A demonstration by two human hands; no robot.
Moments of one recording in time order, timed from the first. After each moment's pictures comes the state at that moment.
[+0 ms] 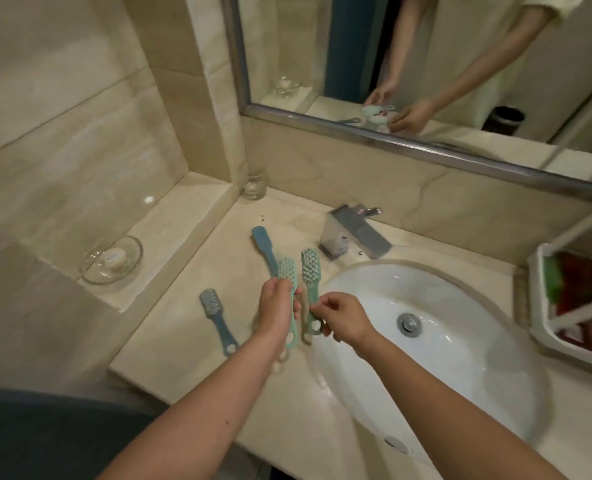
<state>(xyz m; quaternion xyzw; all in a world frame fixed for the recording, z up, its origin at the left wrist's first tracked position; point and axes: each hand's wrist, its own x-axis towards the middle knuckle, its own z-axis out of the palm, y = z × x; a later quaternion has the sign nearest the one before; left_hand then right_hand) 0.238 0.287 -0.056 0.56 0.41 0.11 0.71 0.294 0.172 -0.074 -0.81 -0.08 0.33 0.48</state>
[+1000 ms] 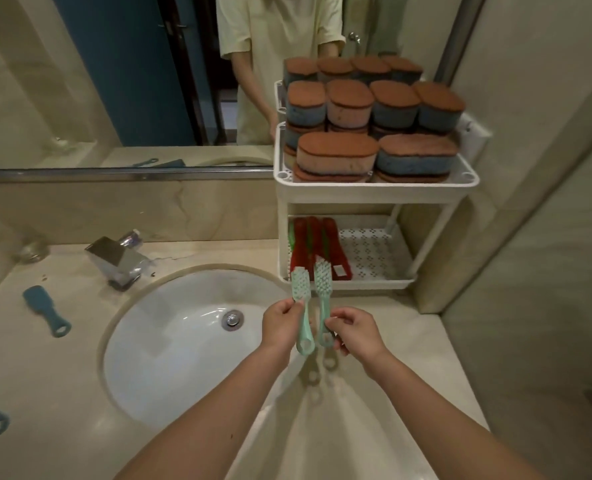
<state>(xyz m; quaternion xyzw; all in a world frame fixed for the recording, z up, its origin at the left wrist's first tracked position) 0.285 -0.095 -0.039 0.67 0.25 -0.09 0.70 0.277 -0.231 -0.043 -0.75 0.14 0.13 0.64</state>
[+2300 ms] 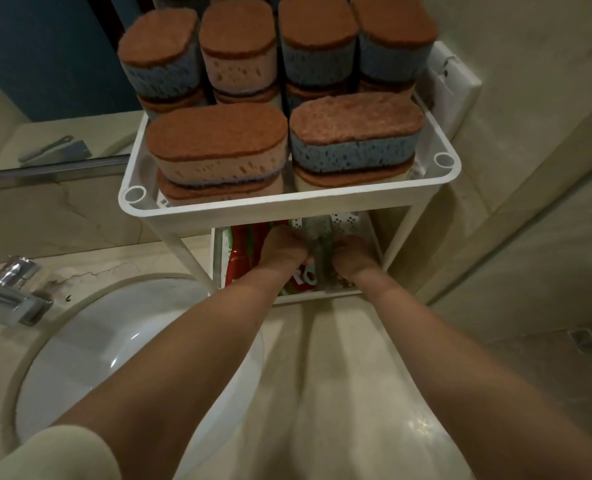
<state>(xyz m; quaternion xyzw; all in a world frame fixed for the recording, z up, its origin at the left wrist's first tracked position) 0.476 -0.200 -0.035 0.87 0.15 -0.17 0.43 0.465 -0.325 -0.062 -0.90 0.15 0.17 0.38</state>
